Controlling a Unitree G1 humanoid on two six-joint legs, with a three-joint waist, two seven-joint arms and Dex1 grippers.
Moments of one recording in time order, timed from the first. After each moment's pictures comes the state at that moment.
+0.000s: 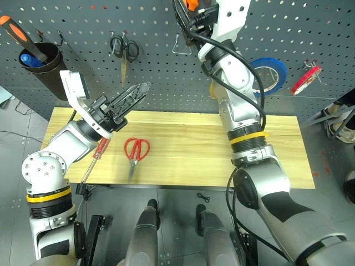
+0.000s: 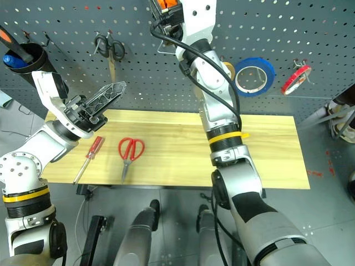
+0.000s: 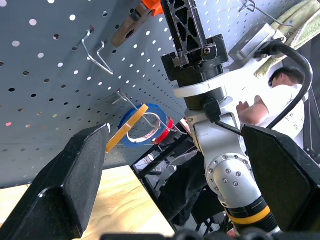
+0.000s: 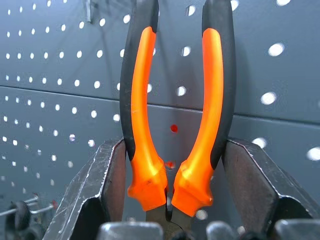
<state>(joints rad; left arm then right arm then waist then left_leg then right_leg) -0.57 0.51 0.37 -0.18 -1.36 0.87 -0.45 -1.26 -0.06 -0.05 0.56 0.09 -0.23 0.24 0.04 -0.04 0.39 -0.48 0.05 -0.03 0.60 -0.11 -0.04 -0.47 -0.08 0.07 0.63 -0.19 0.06</state>
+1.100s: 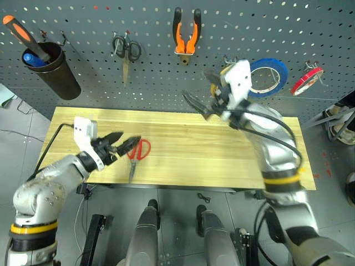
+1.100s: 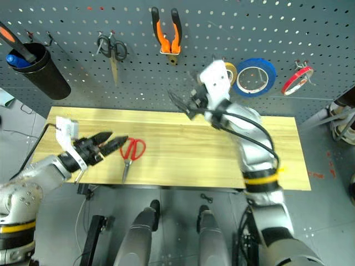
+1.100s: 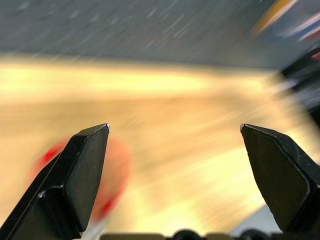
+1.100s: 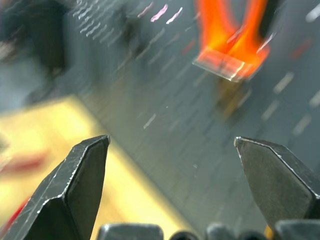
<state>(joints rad) -0.09 0.60 0.22 -0.31 -0.76 0.74 -0.31 -0.60 -0.47 0.06 -0.16 0.30 0.41 0.74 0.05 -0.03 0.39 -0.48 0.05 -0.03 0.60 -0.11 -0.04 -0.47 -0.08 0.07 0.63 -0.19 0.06</state>
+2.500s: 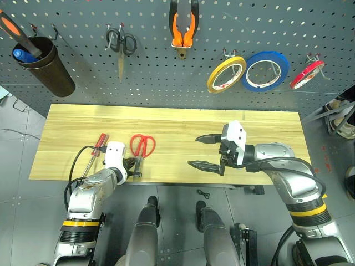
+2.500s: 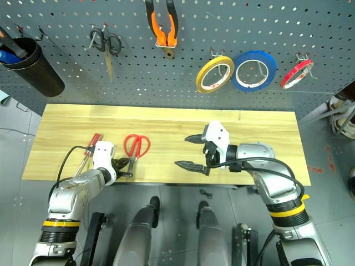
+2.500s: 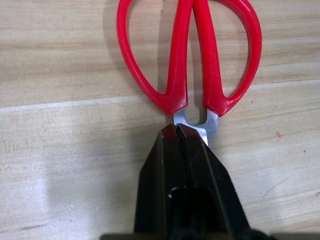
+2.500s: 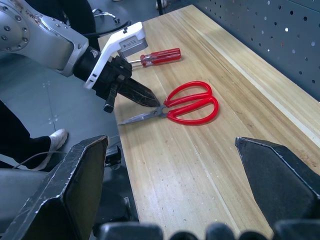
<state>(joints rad) -0.27 0.37 0.10 -0.06 -0.35 0.79 -0.22 -0.48 -0.57 0.15 -0.21 0.37 0.45 0.98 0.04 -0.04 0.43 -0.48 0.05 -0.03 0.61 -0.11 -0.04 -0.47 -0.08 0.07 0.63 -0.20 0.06</state>
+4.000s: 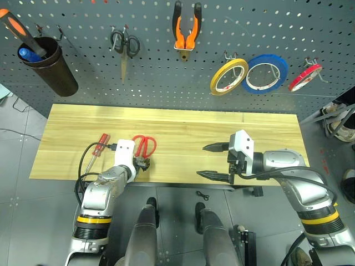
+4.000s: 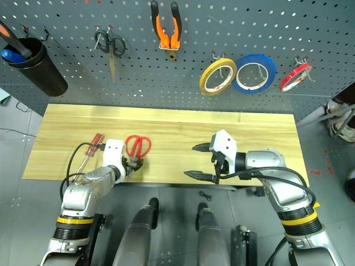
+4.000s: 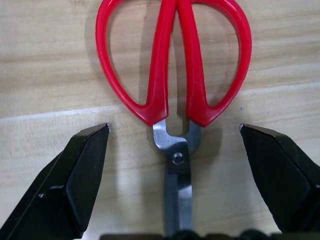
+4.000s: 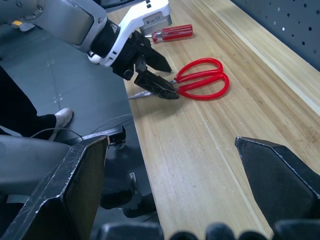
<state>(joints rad) -0.31 0.26 0.06 -0.14 -0.23 0.96 -0.10 -0.40 -0.66 0.14 -0.23 0.37 0.41 1.04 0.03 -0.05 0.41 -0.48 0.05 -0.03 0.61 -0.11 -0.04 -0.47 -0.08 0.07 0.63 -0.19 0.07</state>
